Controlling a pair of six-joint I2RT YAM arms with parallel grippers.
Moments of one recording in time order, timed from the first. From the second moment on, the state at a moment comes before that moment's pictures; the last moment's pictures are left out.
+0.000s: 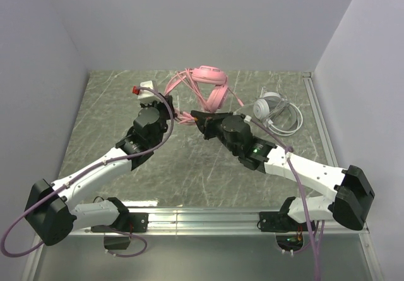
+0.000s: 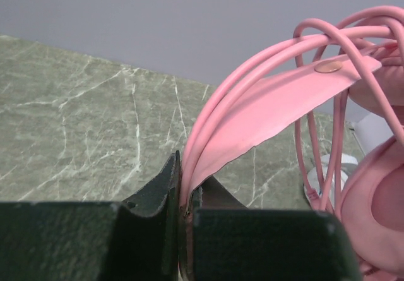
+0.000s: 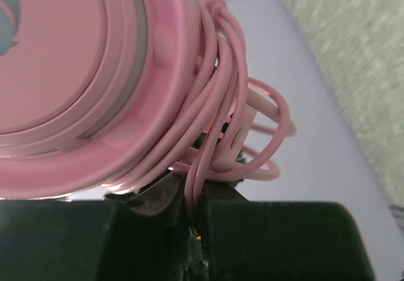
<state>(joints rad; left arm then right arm) -0.71 1.15 0.84 0.30 -0.62 -0.41 0.92 1.26 0.90 0.14 0.35 2.03</state>
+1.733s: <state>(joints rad) -0.79 1.30 0.85 0.24 -0.44 -0.51 0.84 1.29 0.92 -0.15 0.51 2.04</state>
